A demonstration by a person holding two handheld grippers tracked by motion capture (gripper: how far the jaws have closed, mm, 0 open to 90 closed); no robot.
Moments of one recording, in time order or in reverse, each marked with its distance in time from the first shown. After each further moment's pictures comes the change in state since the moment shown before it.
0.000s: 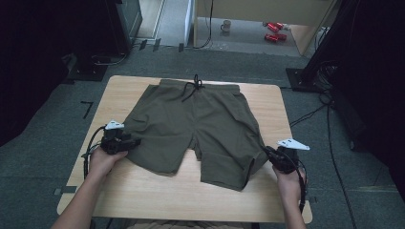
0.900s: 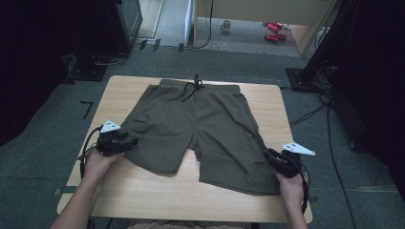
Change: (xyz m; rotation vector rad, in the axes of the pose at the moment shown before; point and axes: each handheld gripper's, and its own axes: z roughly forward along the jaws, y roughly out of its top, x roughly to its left) left arm -0.005 -0.002 -0.025 -0.070 0.019 0.046; right arm -0.001 -0.010 -0.004 -0.042 0.071 0.032
